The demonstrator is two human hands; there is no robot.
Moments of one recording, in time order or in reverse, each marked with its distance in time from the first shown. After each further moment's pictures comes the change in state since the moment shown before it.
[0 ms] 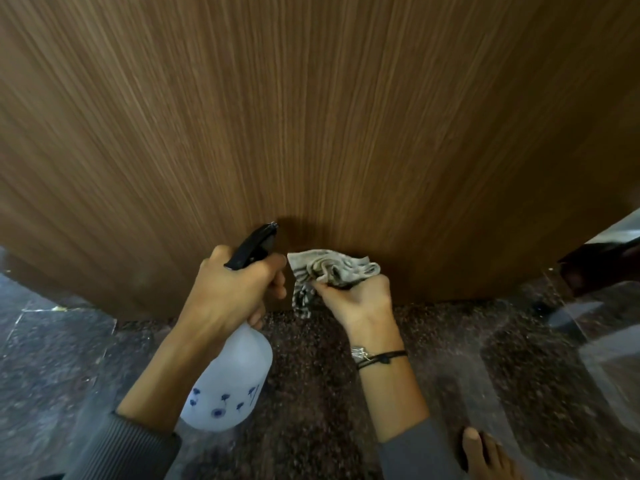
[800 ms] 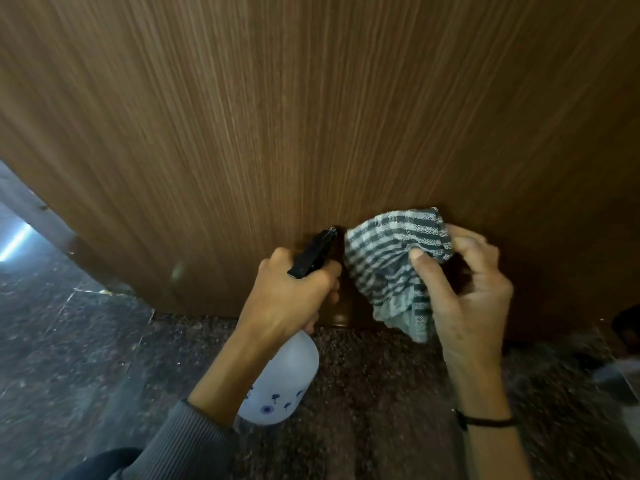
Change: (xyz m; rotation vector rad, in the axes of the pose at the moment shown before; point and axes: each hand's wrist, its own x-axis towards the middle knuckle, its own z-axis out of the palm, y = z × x) left_hand -0.001 0.012 0.009 -0.070 0.019 0.042; right_hand -0.065 -0.047 0.009 -1.253 -0.214 -1.365
